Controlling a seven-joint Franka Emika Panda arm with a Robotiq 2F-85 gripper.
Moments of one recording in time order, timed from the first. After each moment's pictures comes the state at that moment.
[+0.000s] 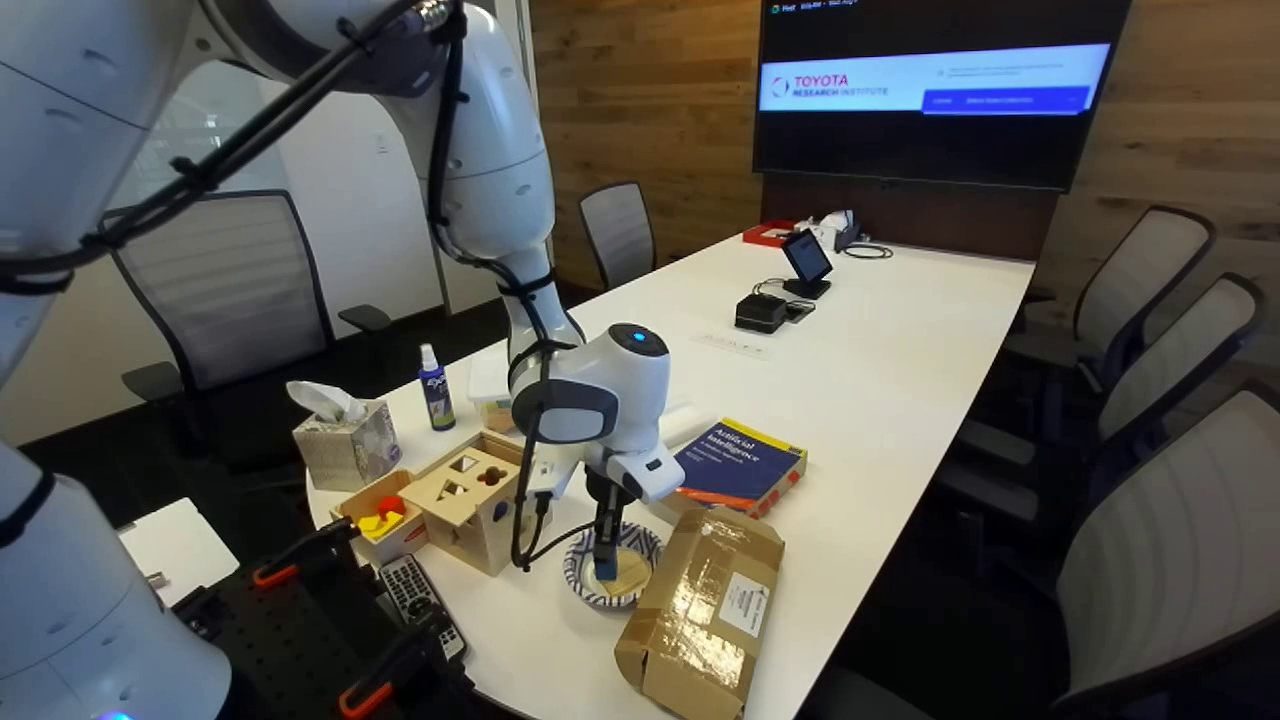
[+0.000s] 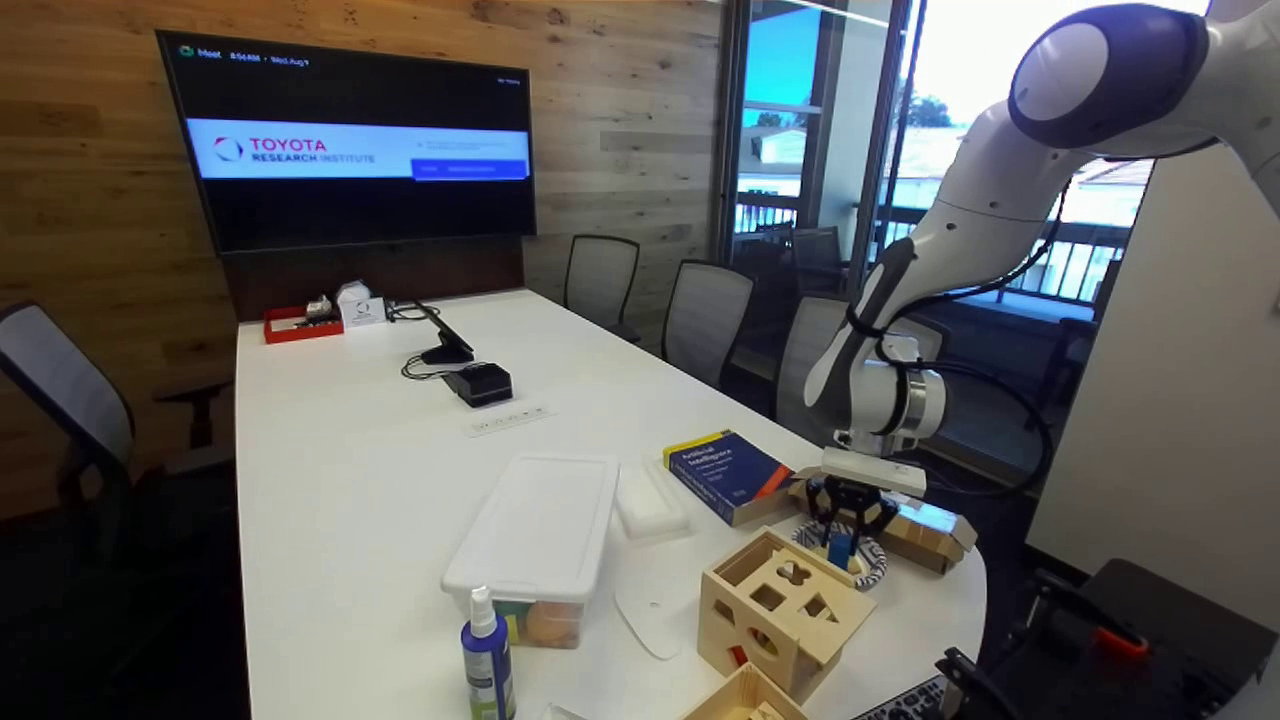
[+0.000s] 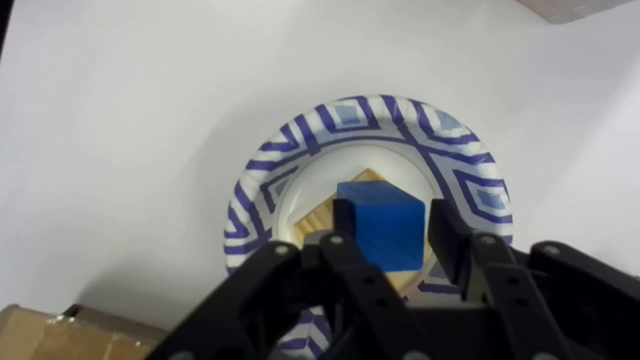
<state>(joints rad) -0.28 0.71 0.04 -2.25 0.43 2.86 0.26</state>
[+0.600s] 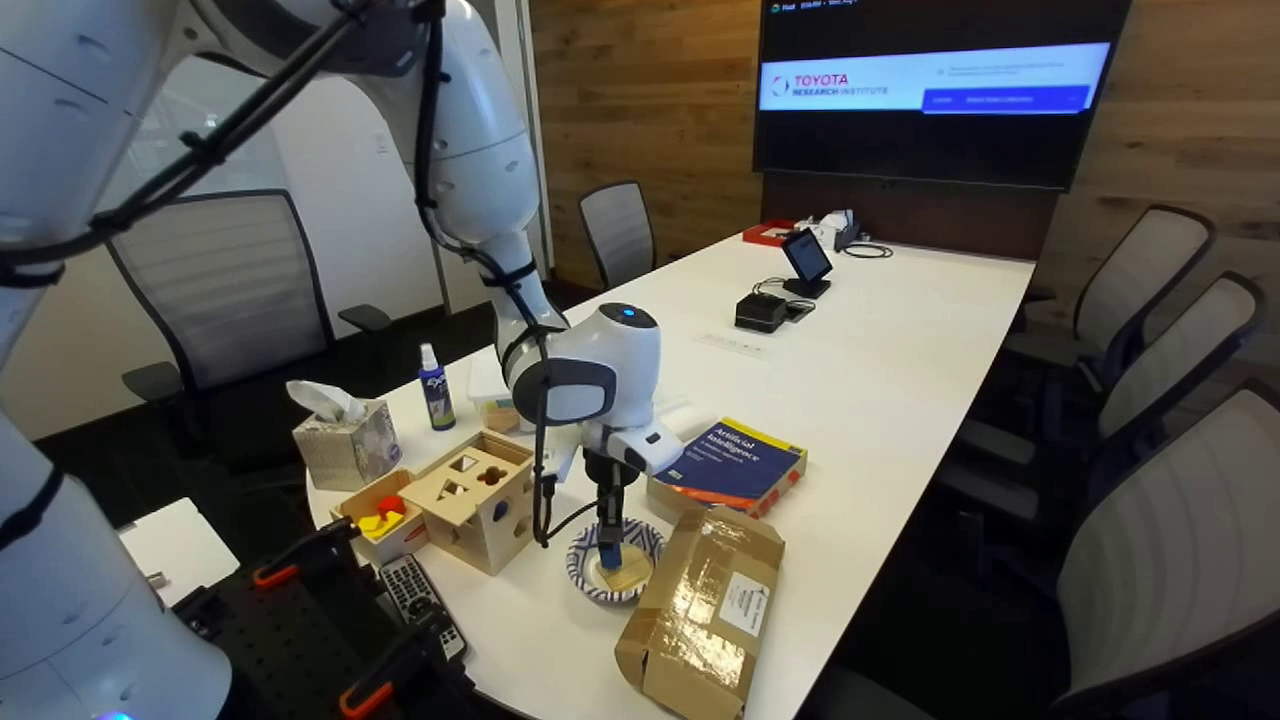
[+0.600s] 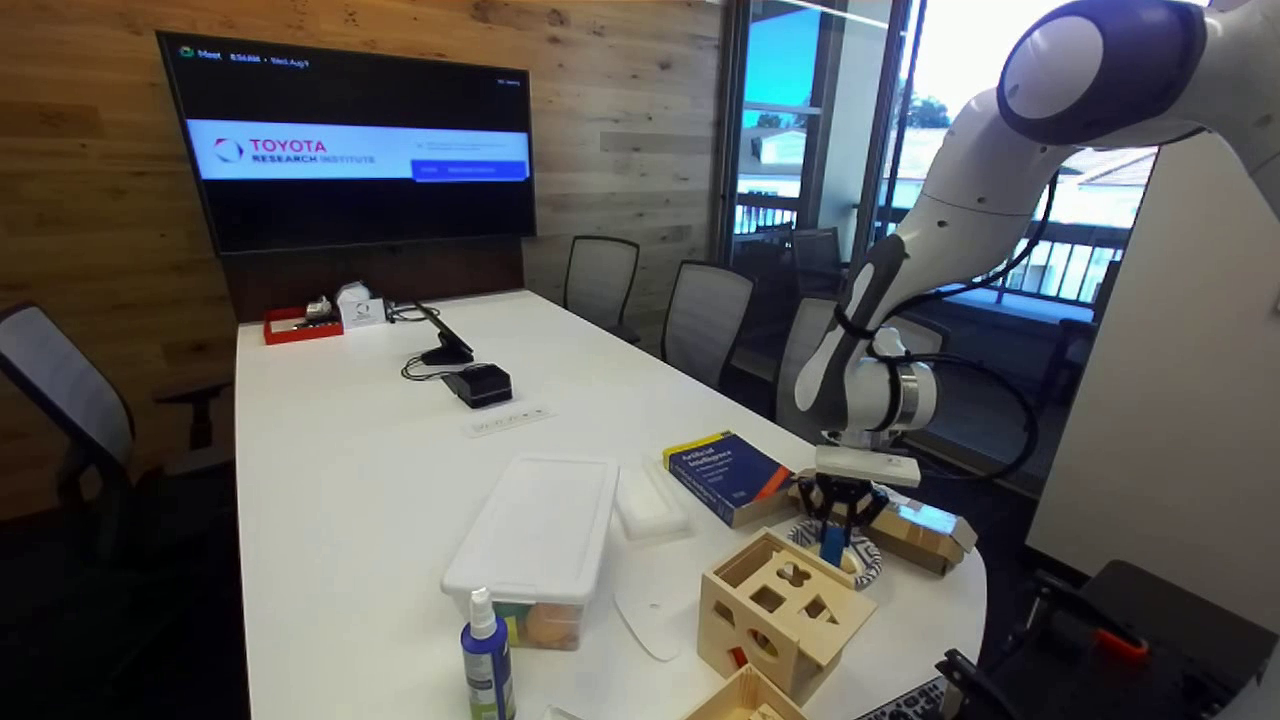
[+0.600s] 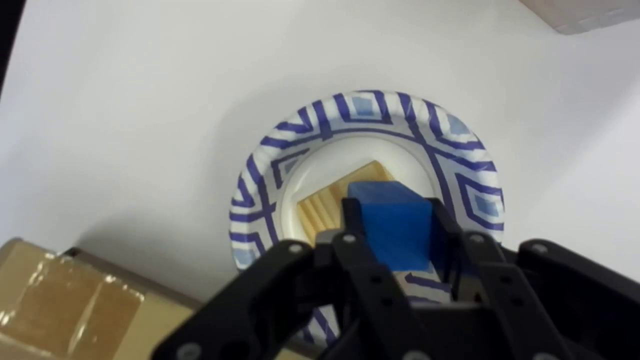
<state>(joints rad) -0.14 0.68 -0.06 -2.24 0.35 2.83 0.28</state>
